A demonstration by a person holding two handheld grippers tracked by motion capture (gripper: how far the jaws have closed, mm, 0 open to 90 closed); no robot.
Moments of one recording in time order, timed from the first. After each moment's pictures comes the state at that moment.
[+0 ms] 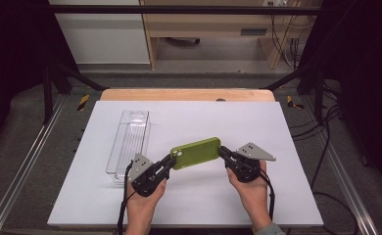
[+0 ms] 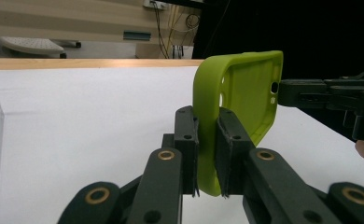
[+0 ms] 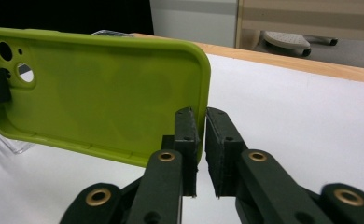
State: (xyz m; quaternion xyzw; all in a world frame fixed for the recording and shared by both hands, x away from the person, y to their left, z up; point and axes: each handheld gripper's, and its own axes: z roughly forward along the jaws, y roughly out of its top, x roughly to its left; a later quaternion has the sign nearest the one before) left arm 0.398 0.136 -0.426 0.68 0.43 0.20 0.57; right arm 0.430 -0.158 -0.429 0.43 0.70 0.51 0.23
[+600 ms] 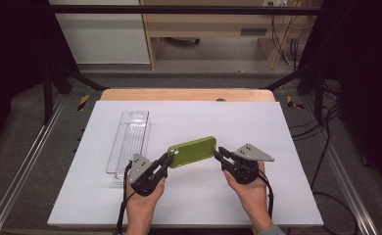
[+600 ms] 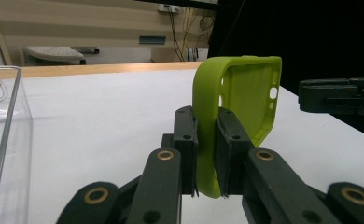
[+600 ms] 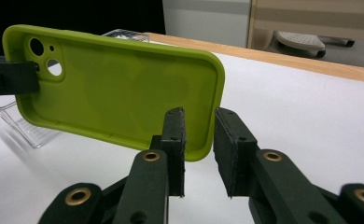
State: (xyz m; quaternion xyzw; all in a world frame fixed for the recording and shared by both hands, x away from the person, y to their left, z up) left arm 0.399 0.136 -0.424 0.68 0.43 0.24 0.55; right arm 0.426 -0.153 -0.428 0.42 0.71 0.52 0.22
